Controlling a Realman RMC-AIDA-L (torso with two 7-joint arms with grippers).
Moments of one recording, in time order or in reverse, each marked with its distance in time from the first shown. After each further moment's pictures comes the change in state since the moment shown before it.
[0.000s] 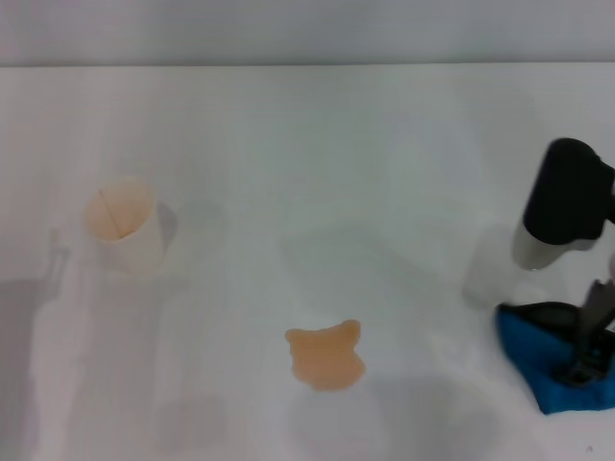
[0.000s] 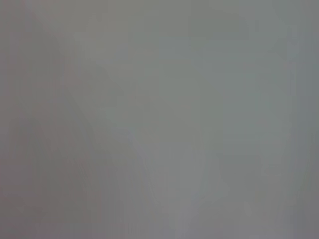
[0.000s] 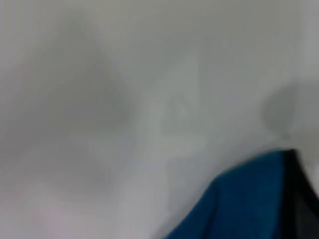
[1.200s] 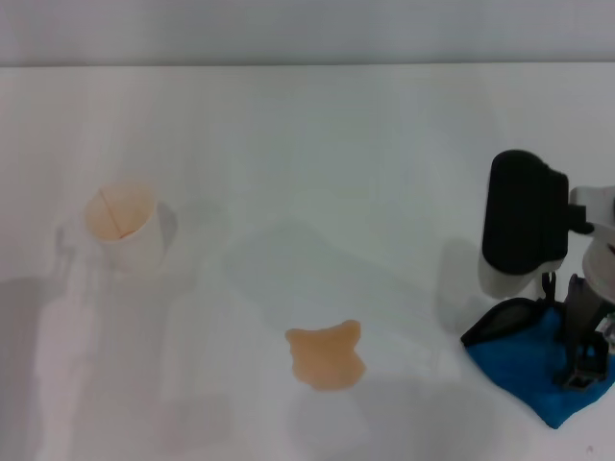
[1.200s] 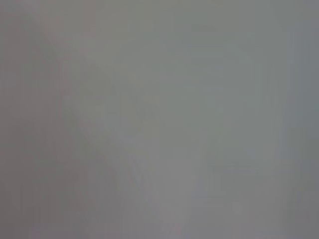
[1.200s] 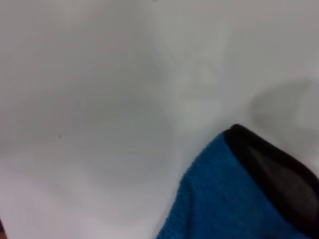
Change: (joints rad) left arm -0.003 0.000 0.005 0.008 0.008 -0.005 0.000; right arm 0.071 -0.005 -0.154 -0.072 -0.010 -0.091 0.009
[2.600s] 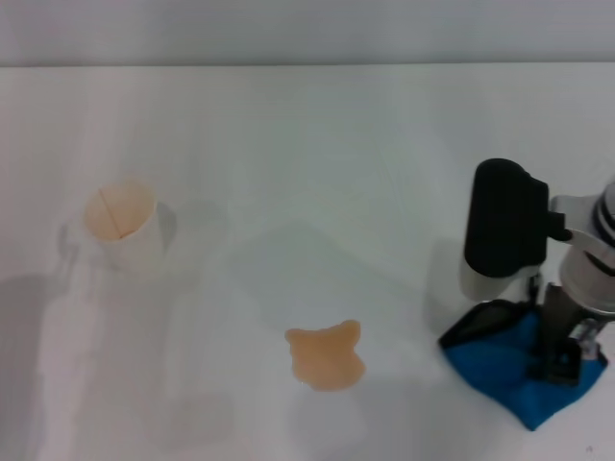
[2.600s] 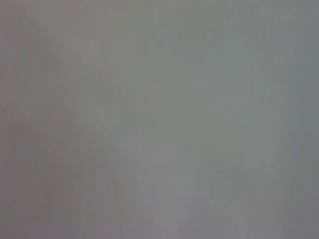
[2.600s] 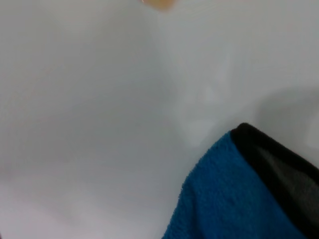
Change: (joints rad) left arm -0.006 -0.002 0.001 0.000 0.000 0.001 0.000; right arm 0.010 0.007 -0.017 0.067 0.049 0.072 0.006
